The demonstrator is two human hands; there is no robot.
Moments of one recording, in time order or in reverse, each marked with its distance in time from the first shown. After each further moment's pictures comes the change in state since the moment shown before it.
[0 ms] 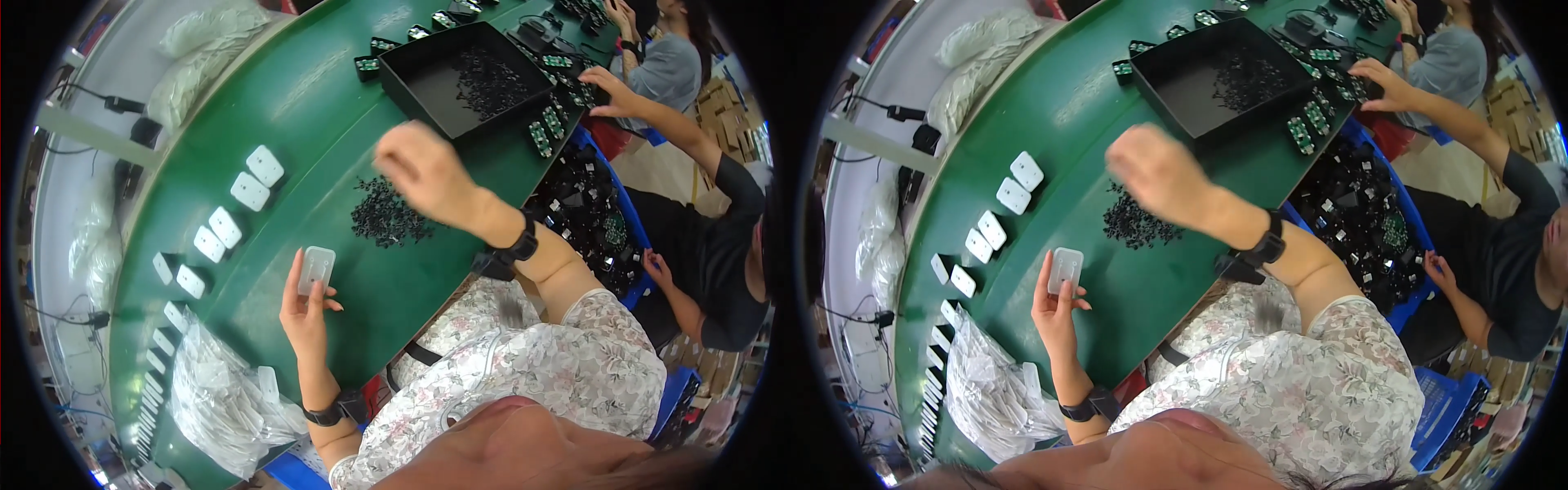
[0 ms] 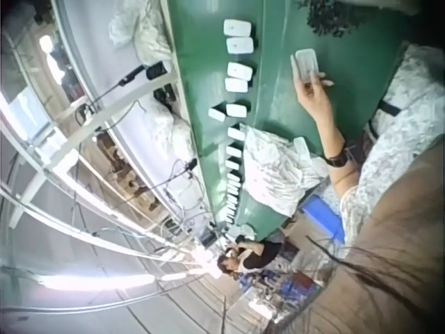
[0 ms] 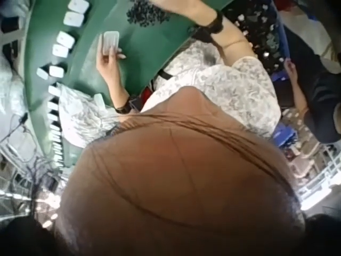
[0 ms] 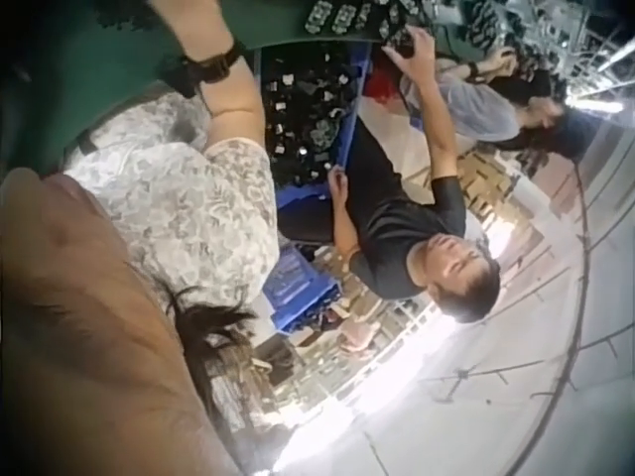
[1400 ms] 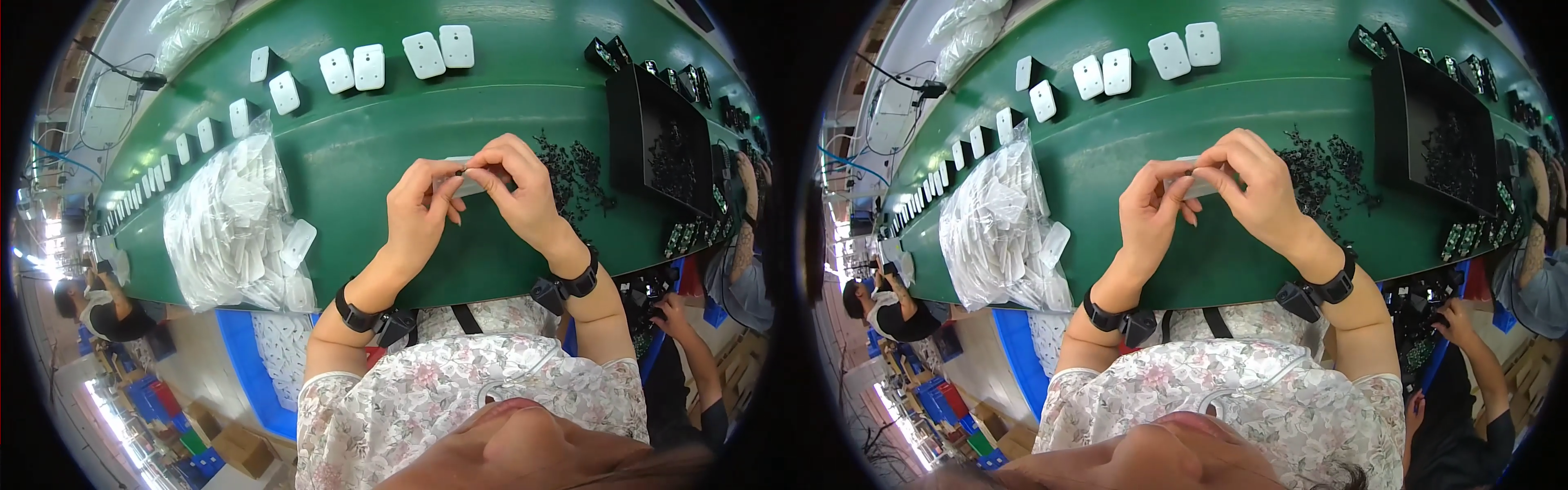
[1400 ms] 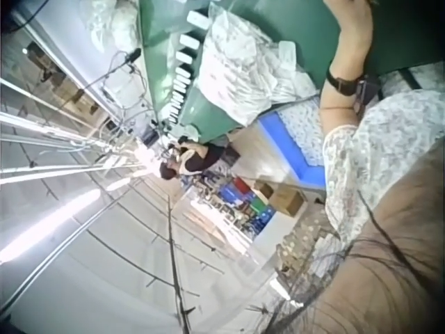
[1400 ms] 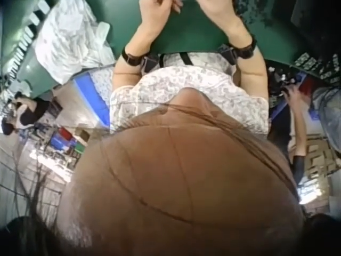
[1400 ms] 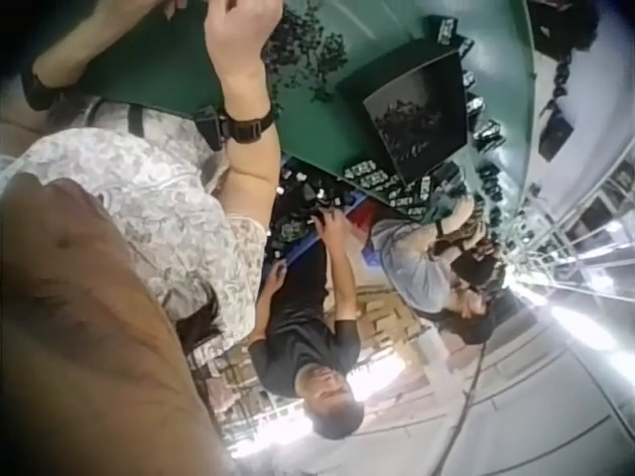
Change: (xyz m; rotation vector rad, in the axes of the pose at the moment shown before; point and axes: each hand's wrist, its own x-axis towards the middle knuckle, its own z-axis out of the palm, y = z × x) left_hand 0.003 -0.005 0.014 0.024 0.223 0.190; right_hand -0.018 -0.053 0.077 0.540 -0.516 0.238
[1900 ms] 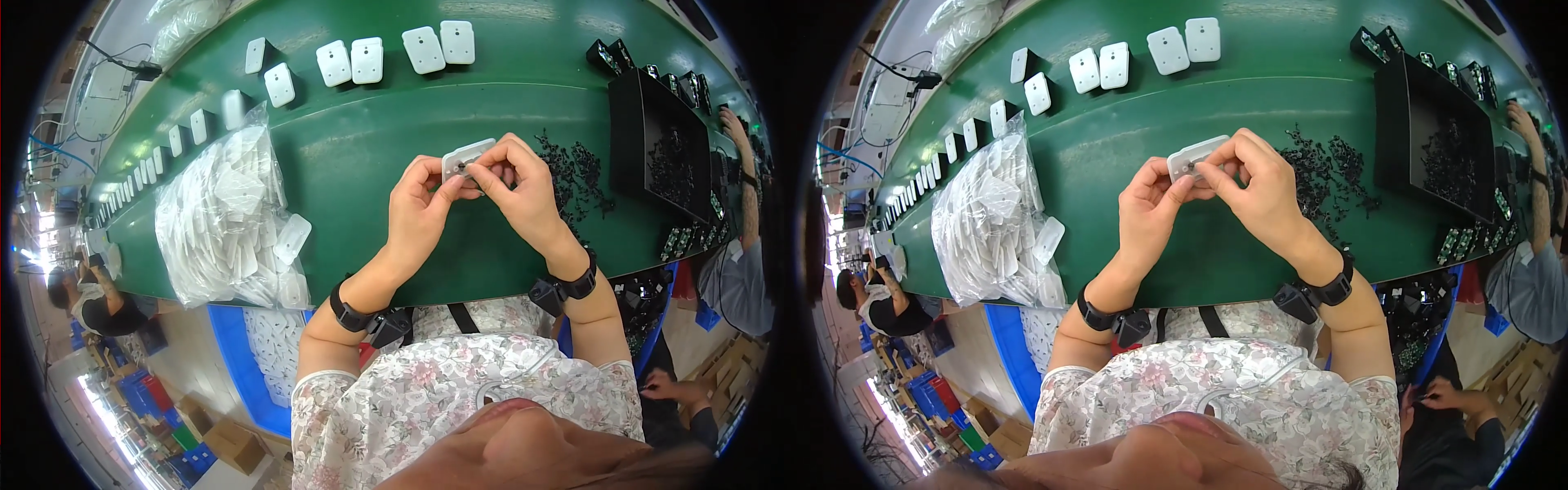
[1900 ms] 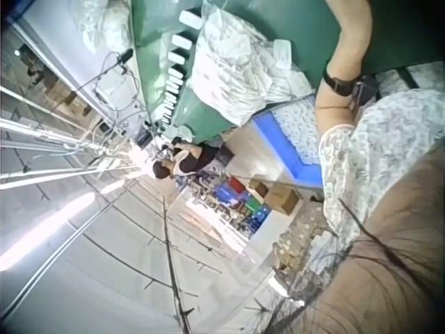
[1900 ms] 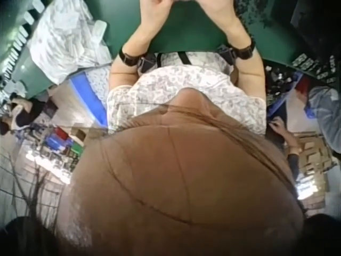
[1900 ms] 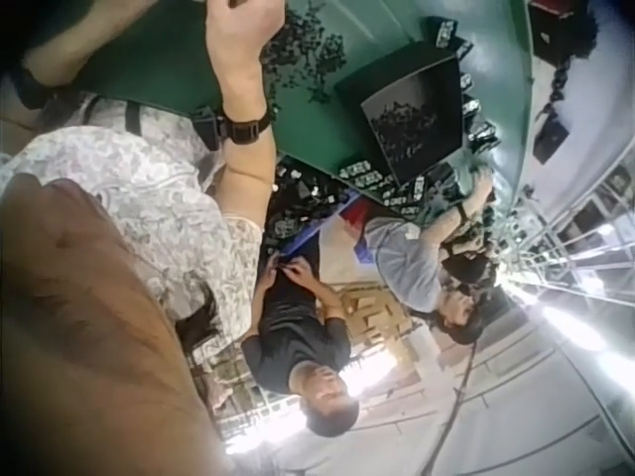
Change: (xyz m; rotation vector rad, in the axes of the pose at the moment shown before) left_hand -0.002 -0.005 0.003 -0.441 -0.001 -0.213; right_hand -0.002 -0.001 0.003 -0.022 -0.029 0.251
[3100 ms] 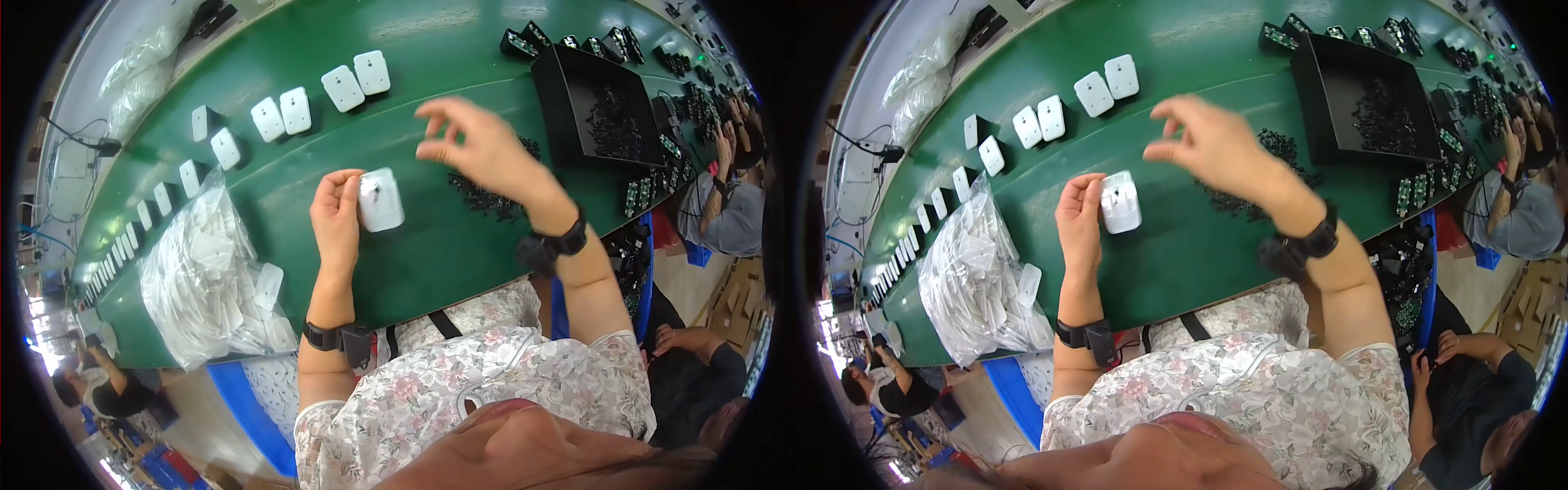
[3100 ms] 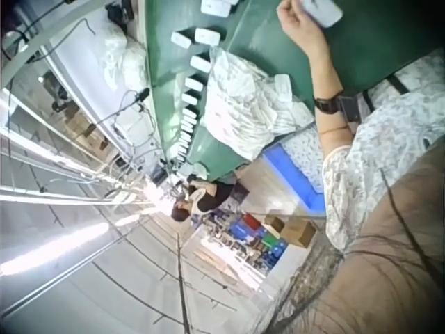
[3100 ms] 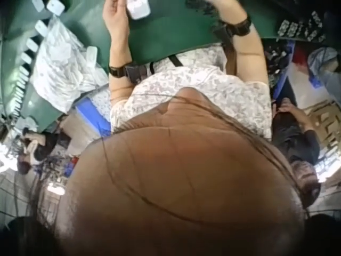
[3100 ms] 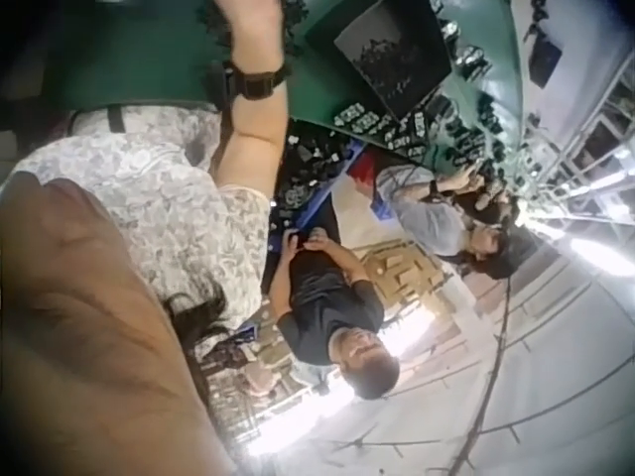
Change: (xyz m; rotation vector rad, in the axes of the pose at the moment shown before) left_hand 0.025 0.001 -0.035 0.200 0.195 -0.014; right_hand 0.036 -0.014 -0.047 -0.263 -0.086 -0.025
